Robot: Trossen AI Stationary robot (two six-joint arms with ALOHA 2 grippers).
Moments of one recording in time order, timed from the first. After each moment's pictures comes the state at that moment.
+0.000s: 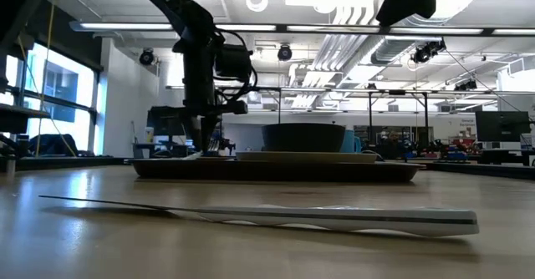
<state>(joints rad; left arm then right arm) 0.48 1.84 1.28 -0.85 -0.02 -1.03 -0.11 1.04 1.17 -0.93 0.25 0.37</state>
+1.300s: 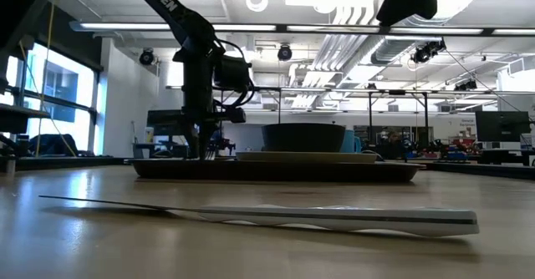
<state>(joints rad) 0.52 1.89 1.28 -0.86 0.07 -1.03 -0.11 1.04 1.17 -0.93 0.24 0.40</state>
